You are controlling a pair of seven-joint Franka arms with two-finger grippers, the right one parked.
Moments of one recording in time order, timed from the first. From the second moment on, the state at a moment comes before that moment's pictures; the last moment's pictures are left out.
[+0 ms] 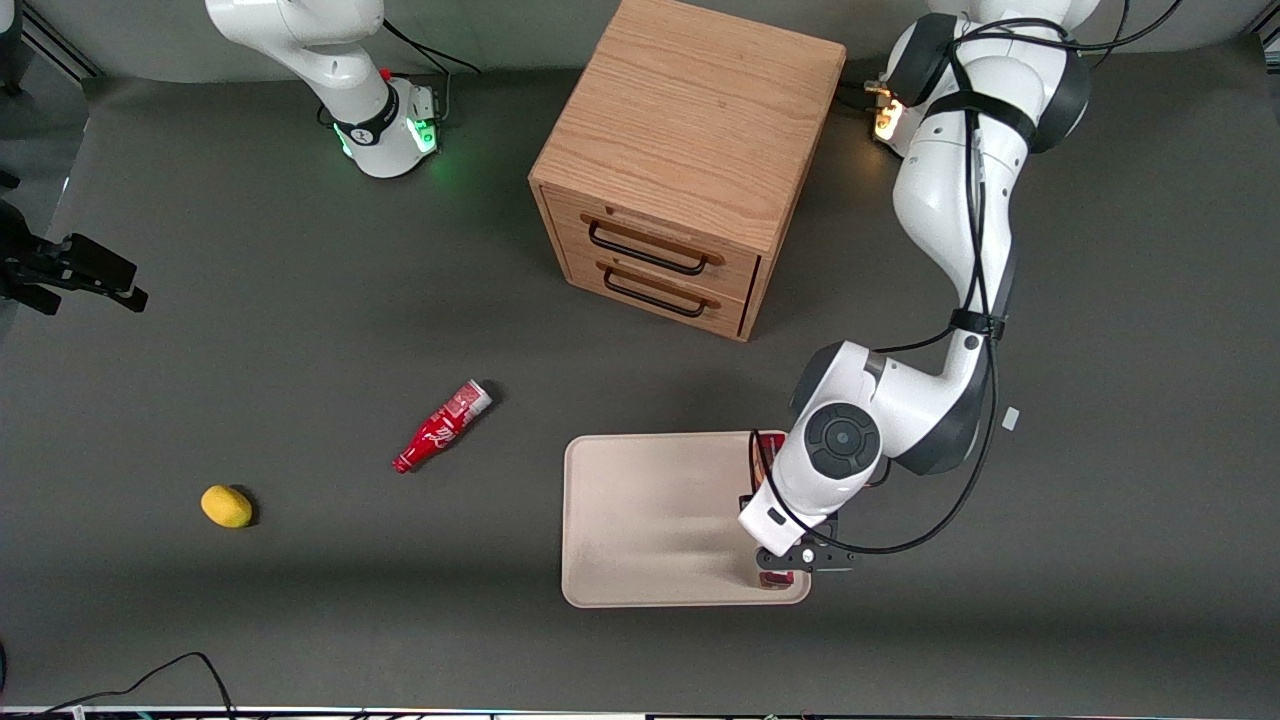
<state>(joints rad) -0.39 1.00 -0.10 -0.96 0.10 2.06 -0.51</state>
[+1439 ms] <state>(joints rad) -0.37 0.91 -0.09 -0.91 0.13 1.80 -0.48</state>
